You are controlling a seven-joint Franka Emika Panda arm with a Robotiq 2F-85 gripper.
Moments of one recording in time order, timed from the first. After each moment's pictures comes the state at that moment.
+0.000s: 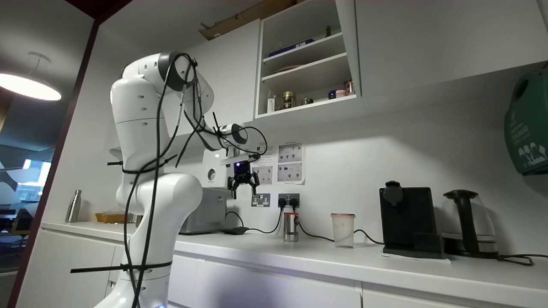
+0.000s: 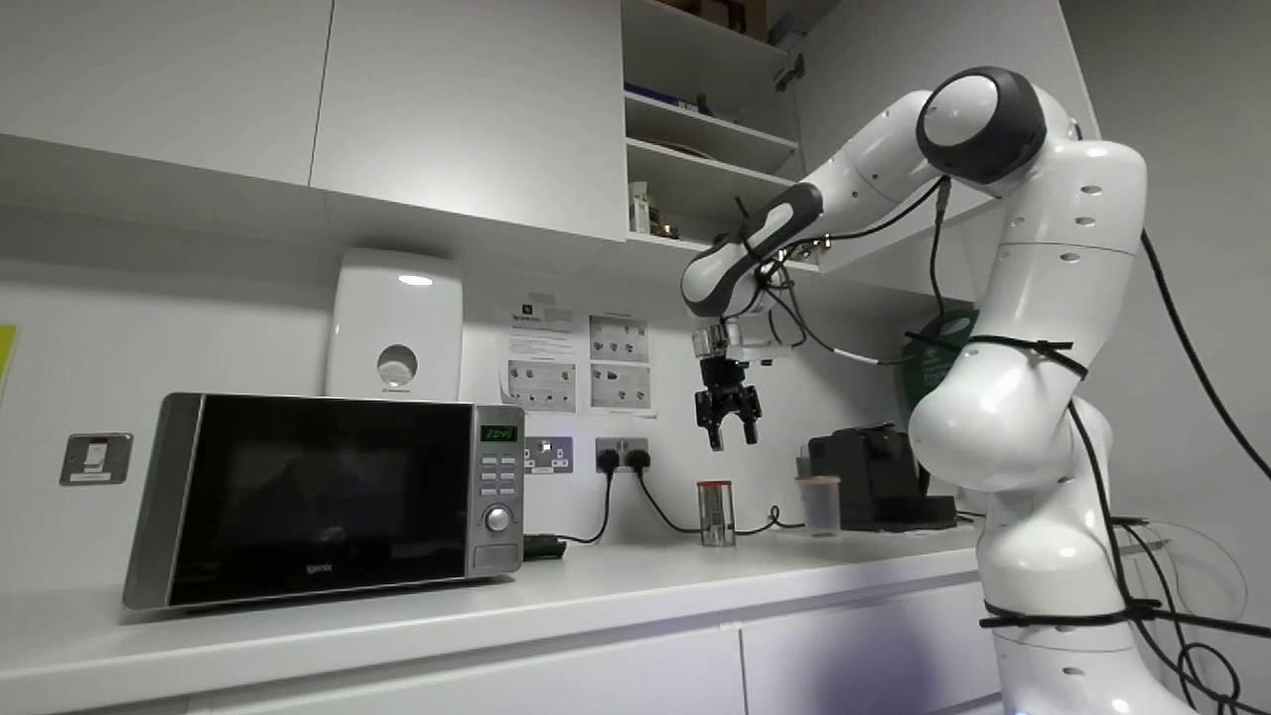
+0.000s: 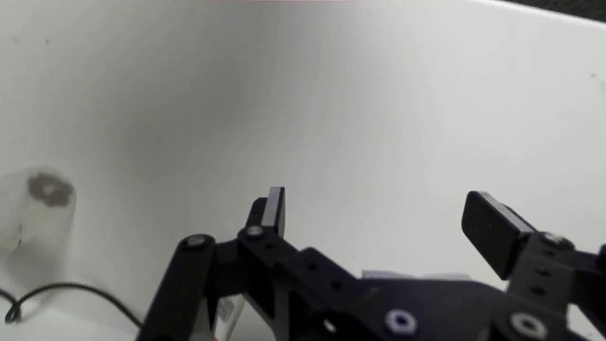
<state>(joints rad) 0.08 -0.44 0.09 -2.31 -0.13 1.93 -0.03</state>
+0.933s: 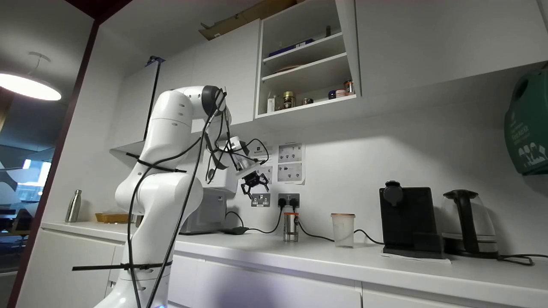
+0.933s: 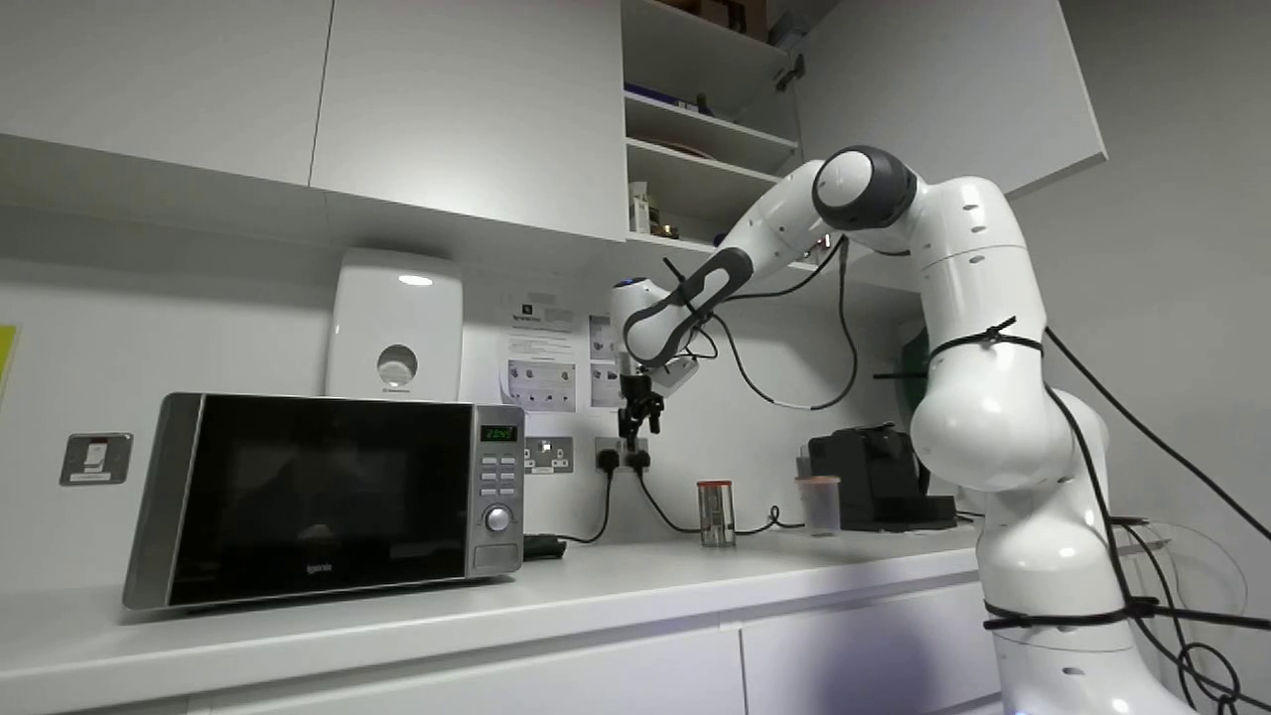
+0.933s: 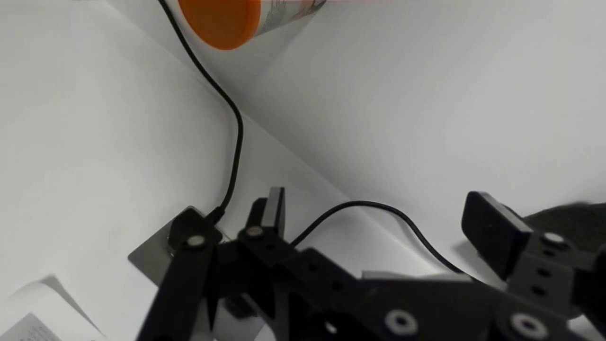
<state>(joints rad) 0.12 0.02 0.18 -1.91 -0.57 2.28 0.03</state>
